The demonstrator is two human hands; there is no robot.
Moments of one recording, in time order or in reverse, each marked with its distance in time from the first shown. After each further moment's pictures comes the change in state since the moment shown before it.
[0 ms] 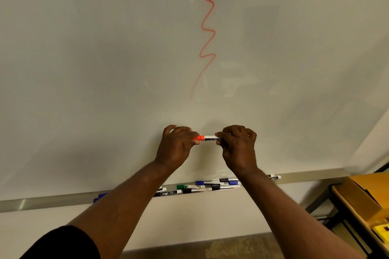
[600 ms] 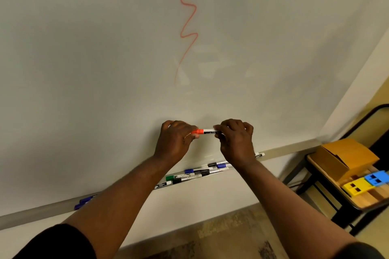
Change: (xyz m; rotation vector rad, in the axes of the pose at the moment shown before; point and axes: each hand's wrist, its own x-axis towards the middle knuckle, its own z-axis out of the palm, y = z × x) left_hand -0.001 0.003 0.030 -0.103 -0.093 0.019; right_hand -0.032 0.016 0.005 -0.169 -0.059 0.094
